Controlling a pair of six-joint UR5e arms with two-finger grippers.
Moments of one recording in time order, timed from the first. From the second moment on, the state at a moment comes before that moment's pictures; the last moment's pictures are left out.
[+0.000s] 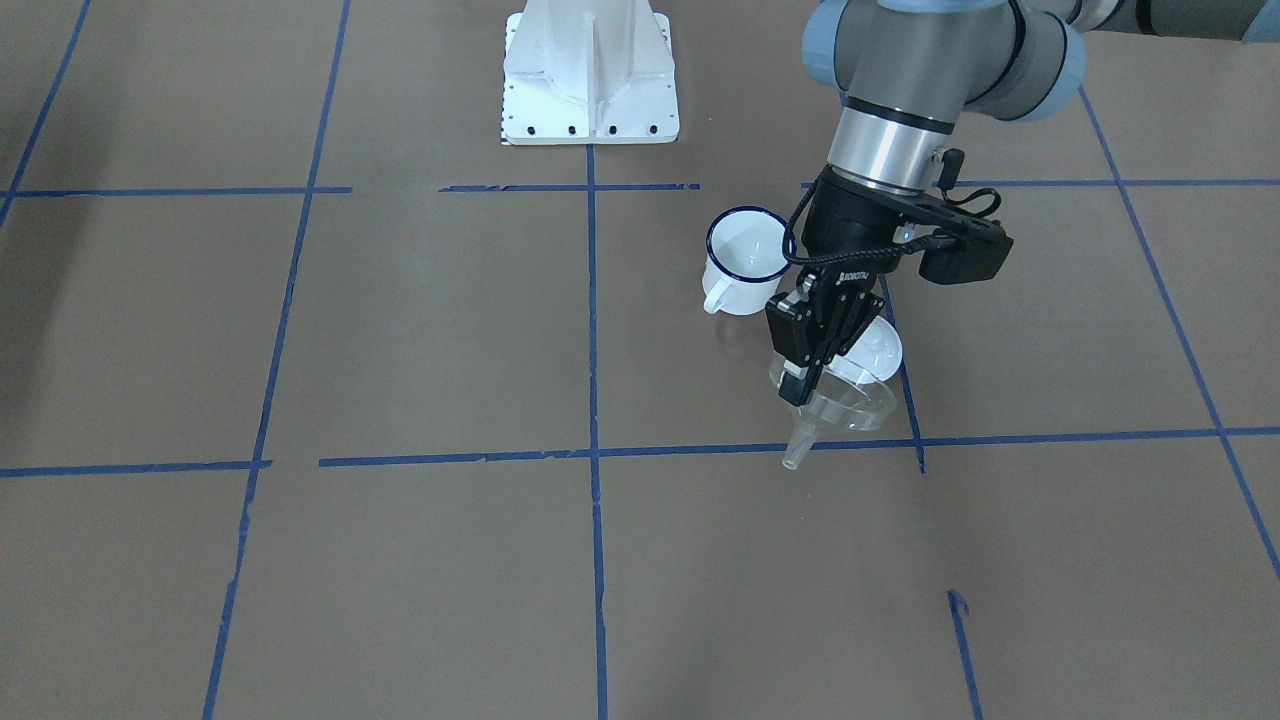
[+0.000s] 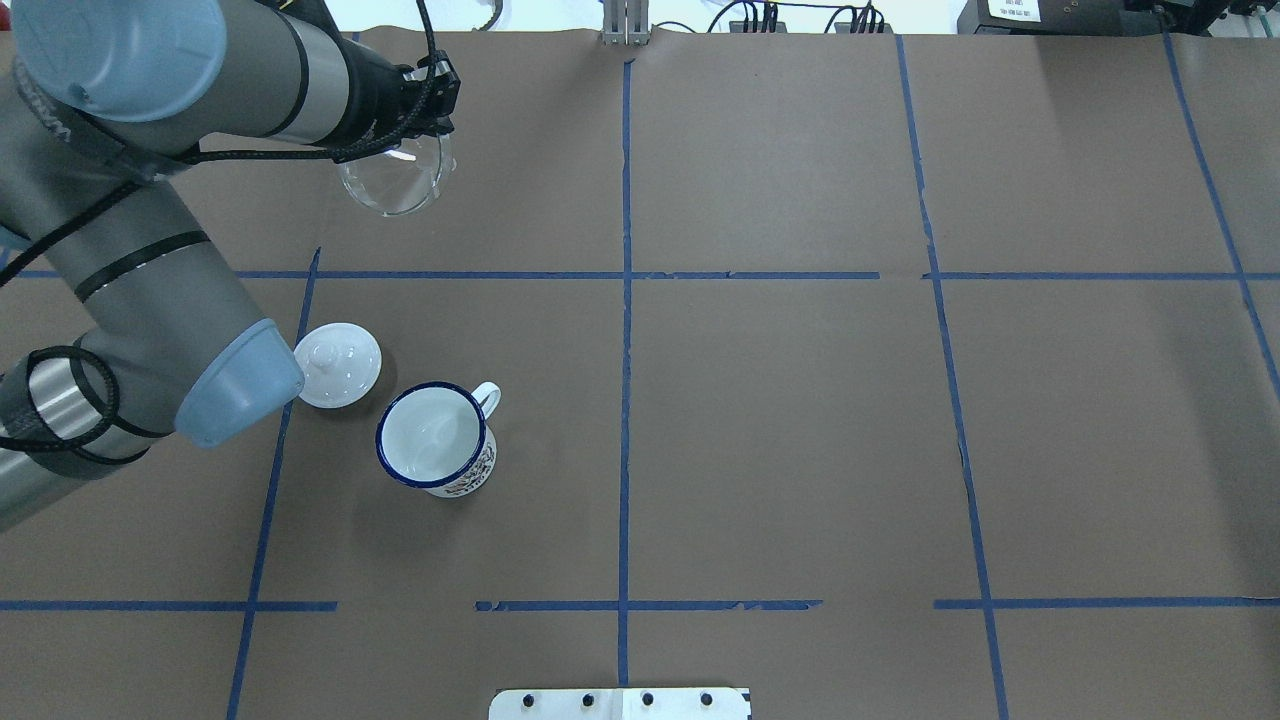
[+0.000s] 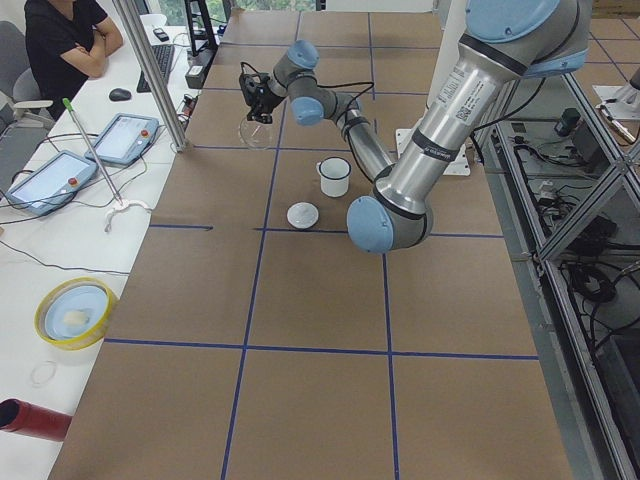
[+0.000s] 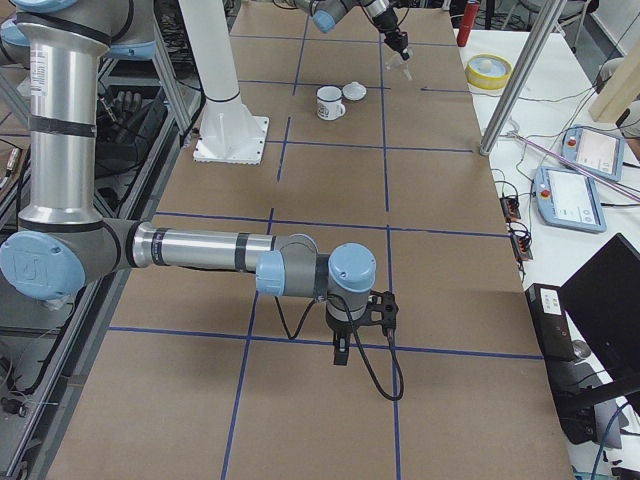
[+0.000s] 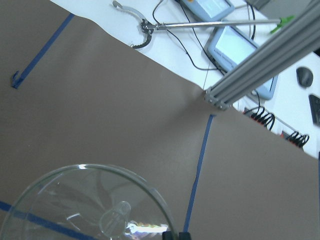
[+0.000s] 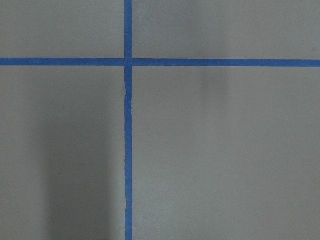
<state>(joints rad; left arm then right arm) -0.80 -2.17 -1.74 -2.02 -1.57 -1.76 1.57 -1.68 1.66 -1.57 2.29 0.01</state>
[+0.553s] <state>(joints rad) -0.69 -2.12 -1.56 -2.27 -1.19 -2.06 1.57 -1.68 1.66 -1.57 2.29 0.01</state>
